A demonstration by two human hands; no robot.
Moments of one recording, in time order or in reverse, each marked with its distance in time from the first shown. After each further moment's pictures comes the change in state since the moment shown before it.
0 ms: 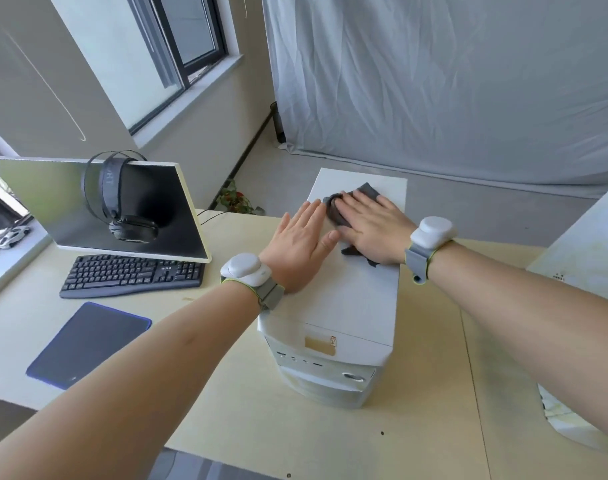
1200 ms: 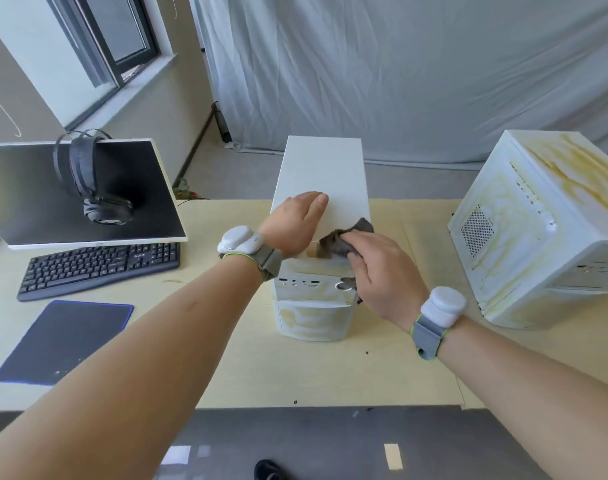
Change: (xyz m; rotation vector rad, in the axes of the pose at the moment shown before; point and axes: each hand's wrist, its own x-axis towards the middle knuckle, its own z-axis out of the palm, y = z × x) left_hand -0.089 0.034 -0.002 -0.284 -0.013 0.098; right_hand -0.214 -0.130 0.052 0.383 0.610 0.142
